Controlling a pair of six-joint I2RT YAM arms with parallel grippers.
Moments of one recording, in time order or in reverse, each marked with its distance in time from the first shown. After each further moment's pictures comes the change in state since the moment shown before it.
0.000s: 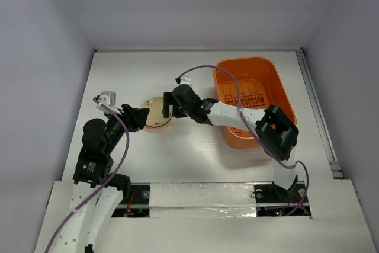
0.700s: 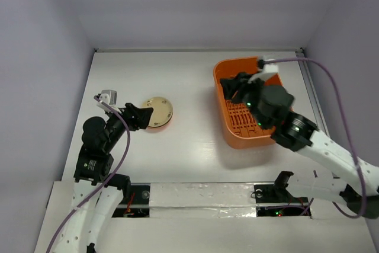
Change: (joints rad) left arm 0.035 0.017 0.000 0.019 0.061 0.005; right arm 0.000 -0.896 -0.256 -0.053 0.322 -0.284
